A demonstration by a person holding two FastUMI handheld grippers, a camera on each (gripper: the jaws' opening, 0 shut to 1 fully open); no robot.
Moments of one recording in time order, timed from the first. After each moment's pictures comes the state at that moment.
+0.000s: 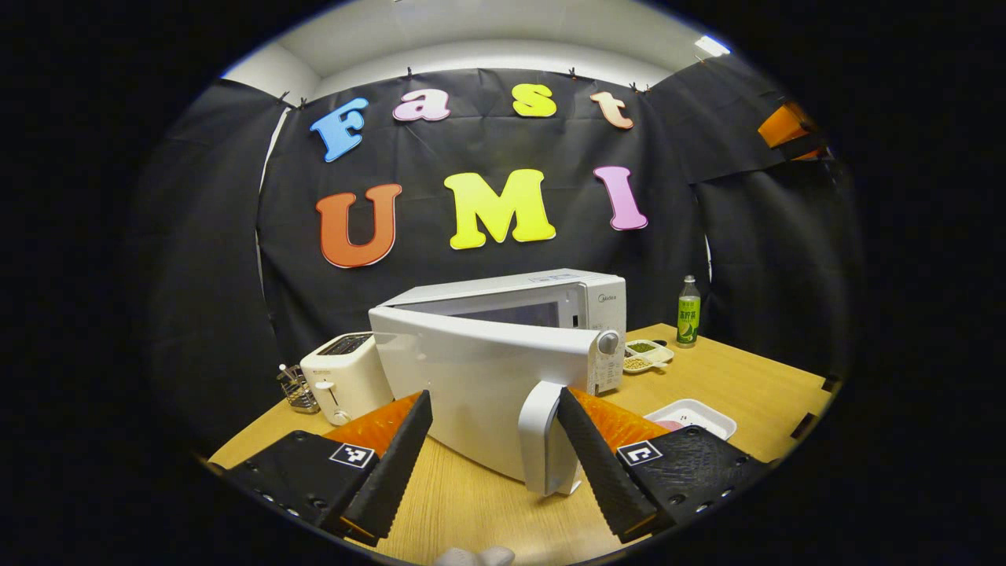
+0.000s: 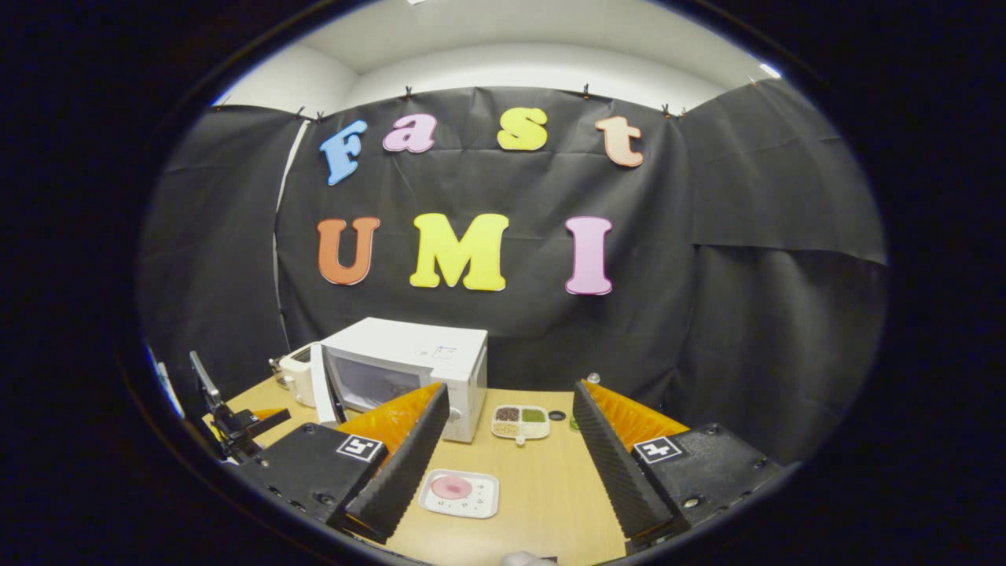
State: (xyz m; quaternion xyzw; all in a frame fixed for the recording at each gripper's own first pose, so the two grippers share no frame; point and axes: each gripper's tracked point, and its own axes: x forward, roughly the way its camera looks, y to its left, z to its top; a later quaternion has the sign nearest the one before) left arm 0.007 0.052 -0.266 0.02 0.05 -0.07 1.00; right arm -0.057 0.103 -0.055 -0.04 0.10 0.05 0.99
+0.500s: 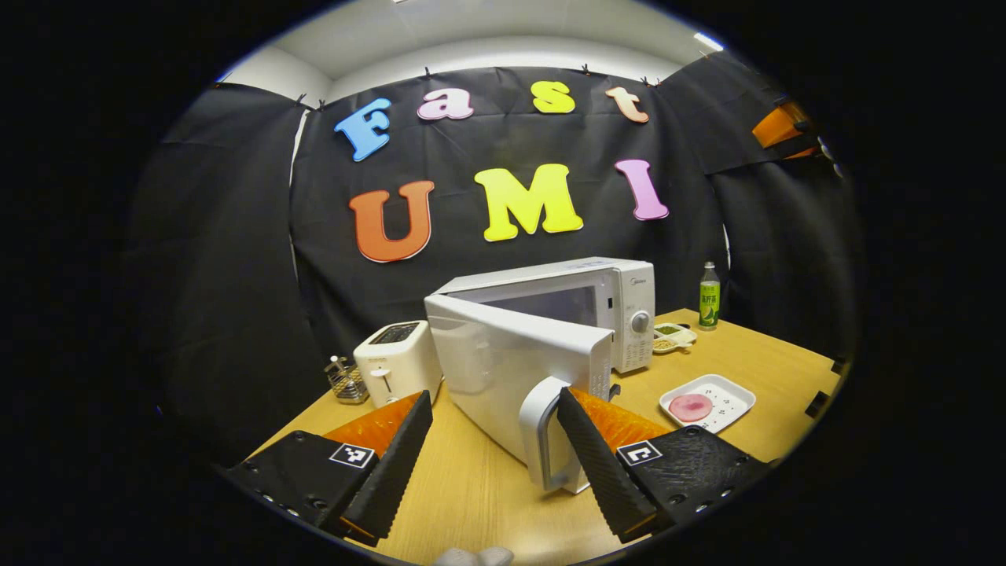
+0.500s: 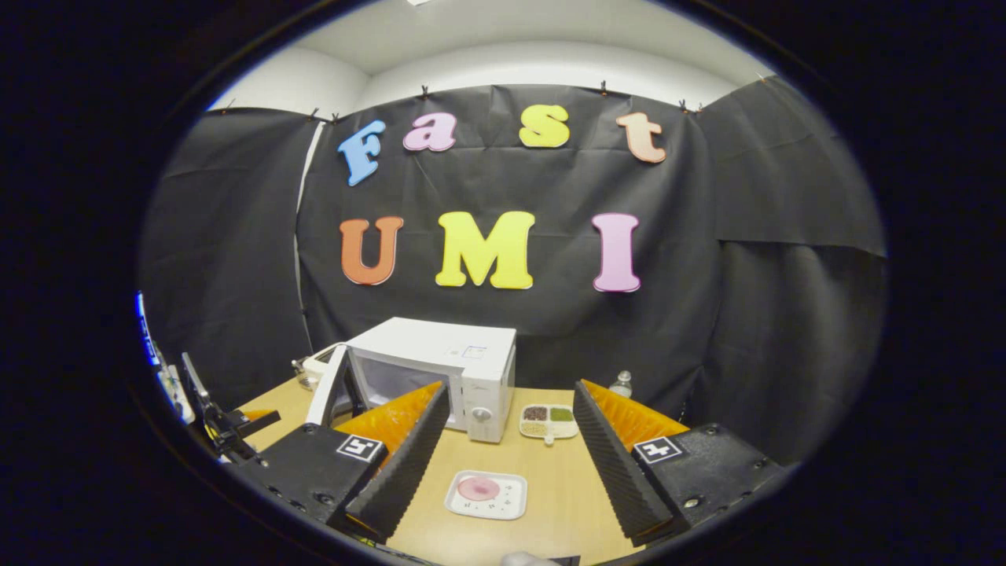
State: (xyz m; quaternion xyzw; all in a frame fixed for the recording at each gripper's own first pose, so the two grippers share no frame) left arm -0.037 0.123 -0.273 0.04 0.07 -0.02 1.00; right arm -0.050 0.140 -0.067 -0.03 0.11 0.09 0.99
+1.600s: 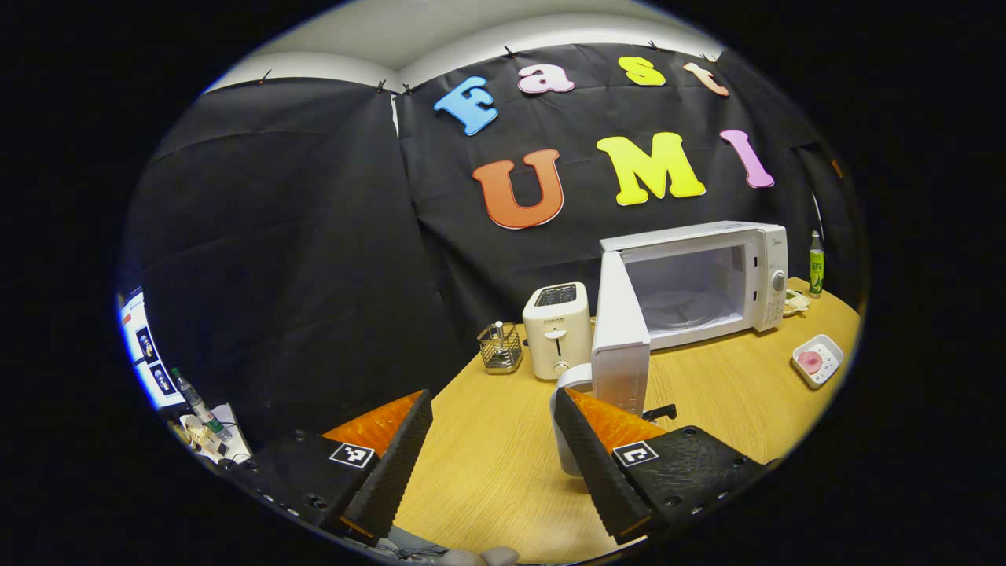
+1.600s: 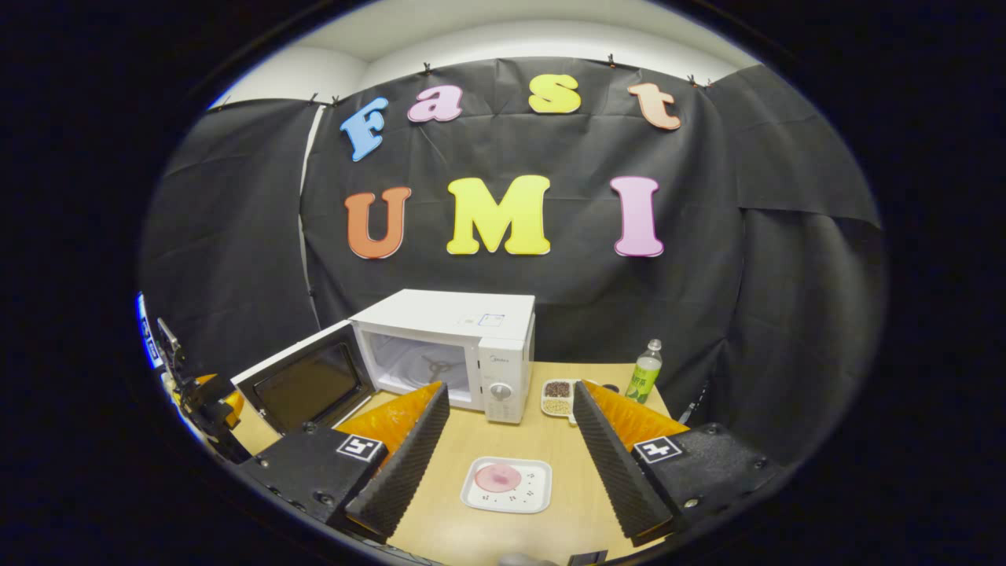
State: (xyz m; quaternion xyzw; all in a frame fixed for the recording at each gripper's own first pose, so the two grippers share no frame) left arm -0.074 0.307 -0.293 0.06 0.11 0.17 0.98; right arm -0.019 0.160 -0.128 -0.02 0.15 0.10 0.98
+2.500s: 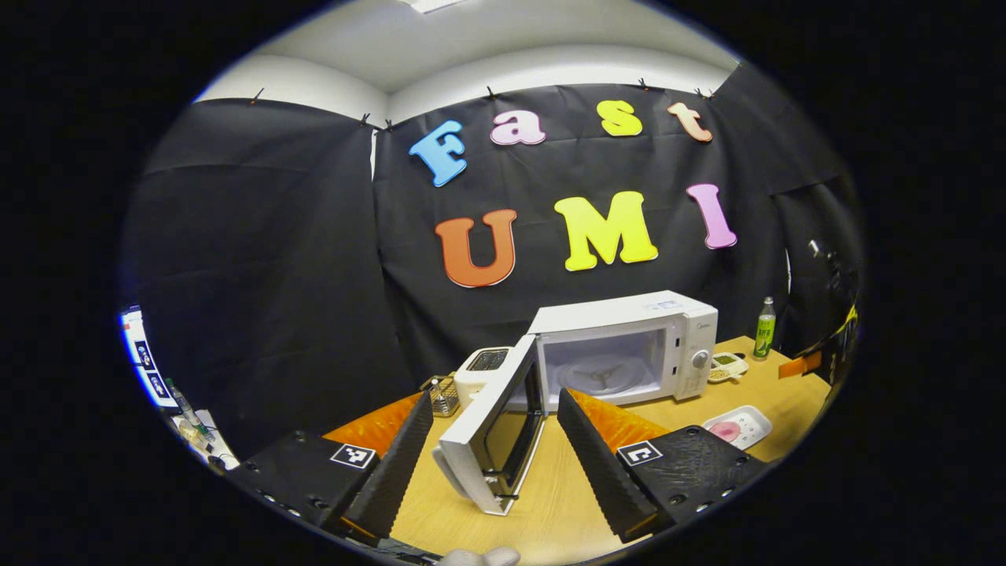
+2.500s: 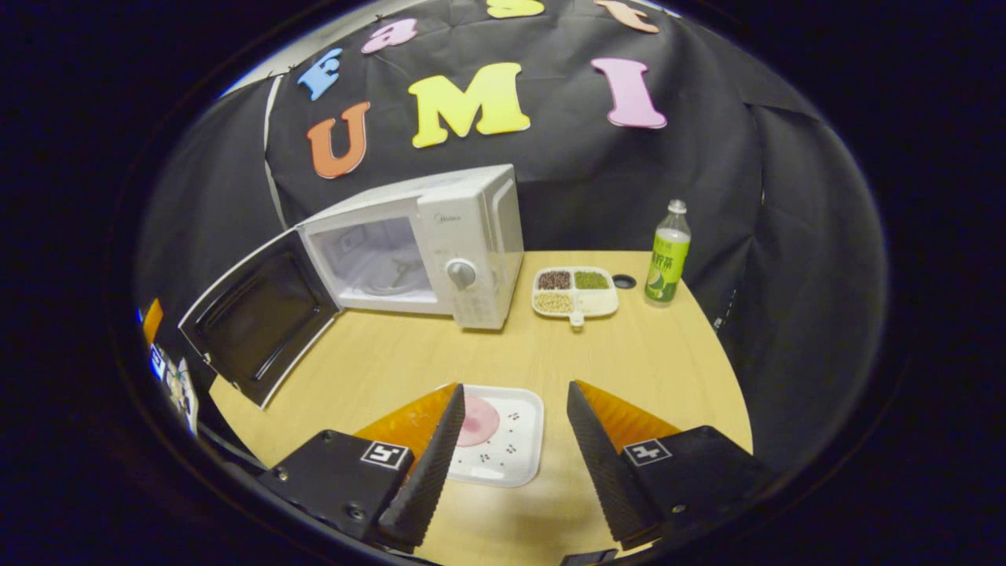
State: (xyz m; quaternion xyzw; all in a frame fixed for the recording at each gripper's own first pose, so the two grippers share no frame) left arm -0.080 0.167 -0.171 0.02 0.04 0.10 0.99; right arm 0.041 0.113 -0.349 0.02 0.34 0.11 0.93
